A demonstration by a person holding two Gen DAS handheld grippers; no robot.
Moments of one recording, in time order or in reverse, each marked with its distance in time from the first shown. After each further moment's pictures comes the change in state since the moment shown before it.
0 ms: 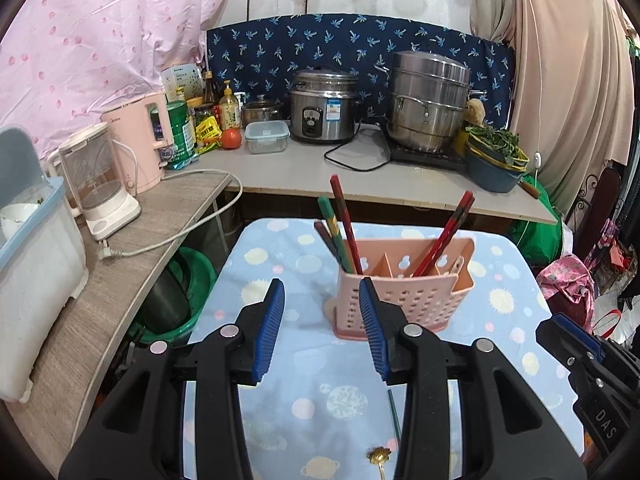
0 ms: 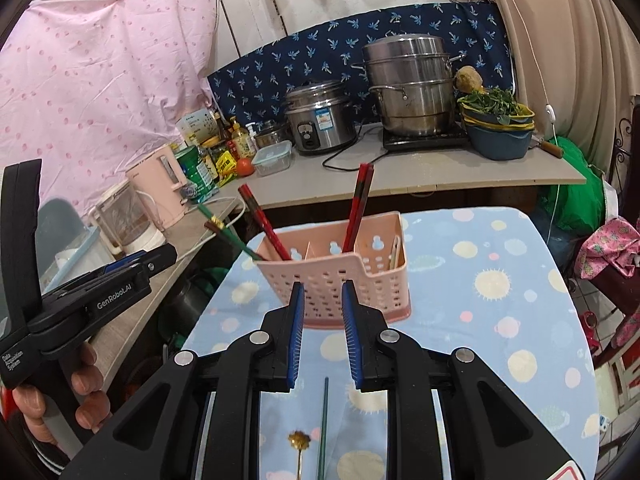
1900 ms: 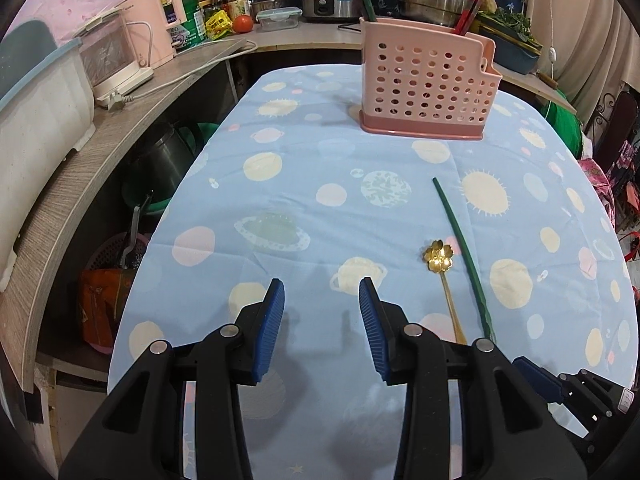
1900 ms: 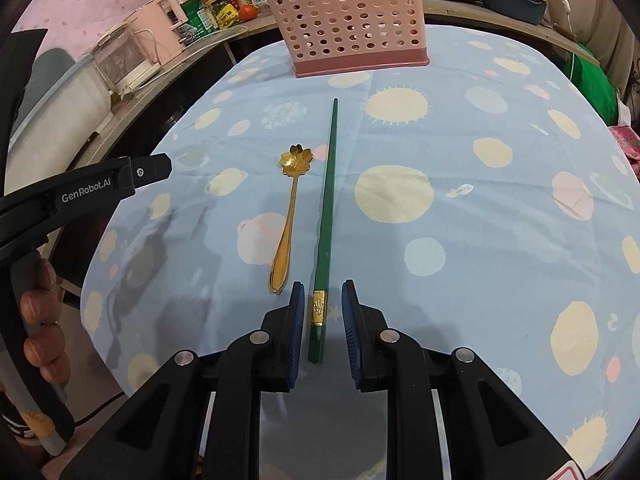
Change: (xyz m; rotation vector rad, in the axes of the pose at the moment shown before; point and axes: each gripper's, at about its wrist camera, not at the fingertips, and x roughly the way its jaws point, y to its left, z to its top) left arm 0.007 0.017 -0.185 0.031 0.311 0.063; right arm 0.018 0.006 -0.216 -0.044 0.422 -0.015
